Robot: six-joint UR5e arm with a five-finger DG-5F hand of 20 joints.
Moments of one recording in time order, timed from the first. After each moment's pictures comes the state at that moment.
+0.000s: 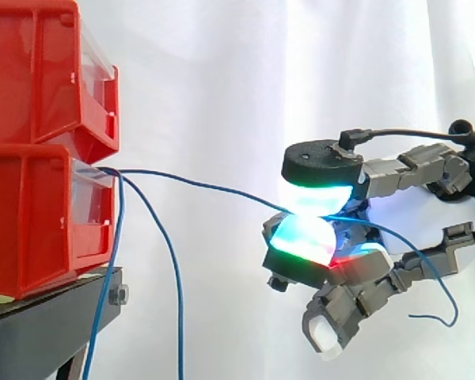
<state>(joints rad) 0.06 -2.26 -1.10 -3.16 -1.40 -0.19</state>
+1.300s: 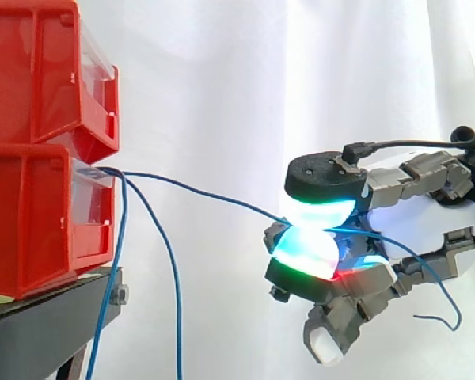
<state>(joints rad) 0.06 -2.26 -1.11 -3.16 -1.40 -0.24</state>
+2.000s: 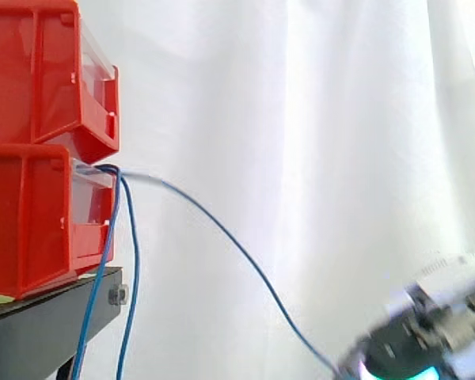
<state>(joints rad) 0.06 -2.26 -1.30 -3.12 -1.40 -0.24</state>
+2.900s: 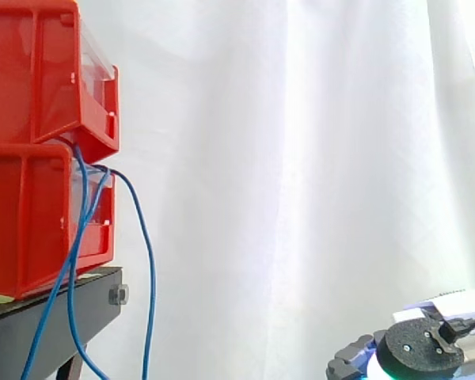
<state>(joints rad) 0.06 -2.26 -1.51 -2.62 -1.40 -0.24</state>
